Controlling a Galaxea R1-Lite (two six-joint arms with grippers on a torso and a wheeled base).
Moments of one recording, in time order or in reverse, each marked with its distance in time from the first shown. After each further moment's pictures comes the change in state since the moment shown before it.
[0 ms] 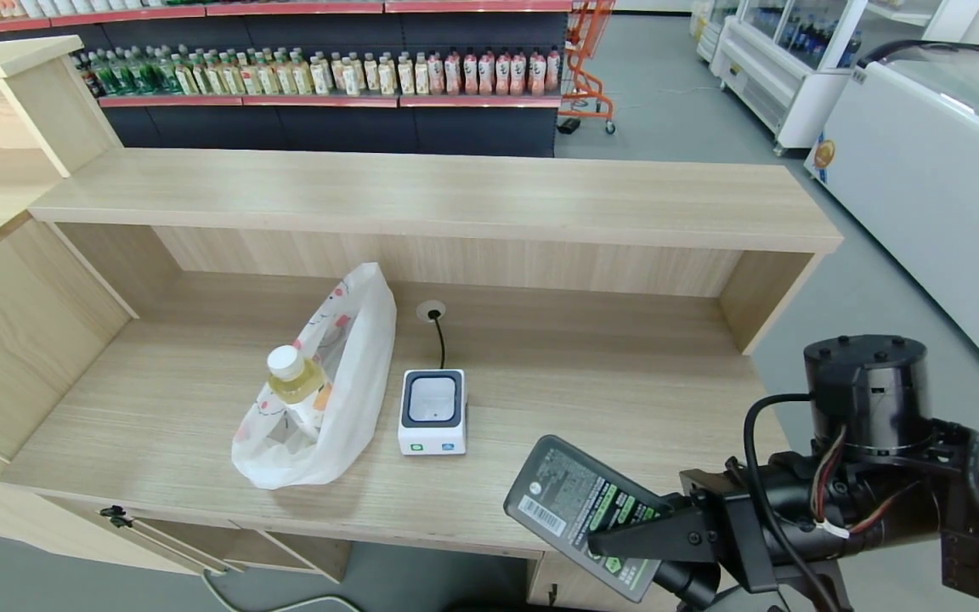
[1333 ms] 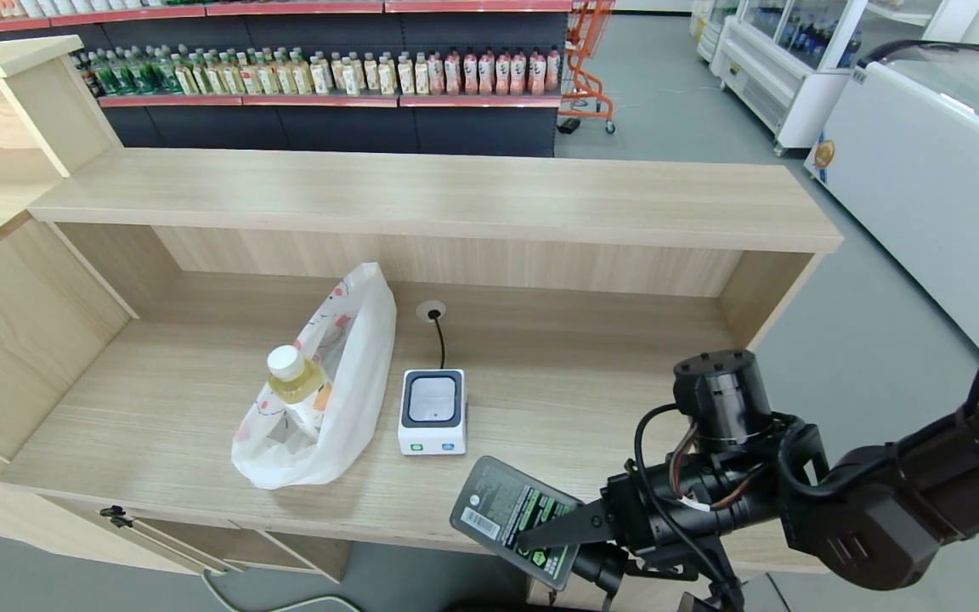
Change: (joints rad) left arm 0.000 0.000 0.000 0.000 0.000 0.000; right arm 0.050 0.279 -0.165 0.000 0.043 0.133
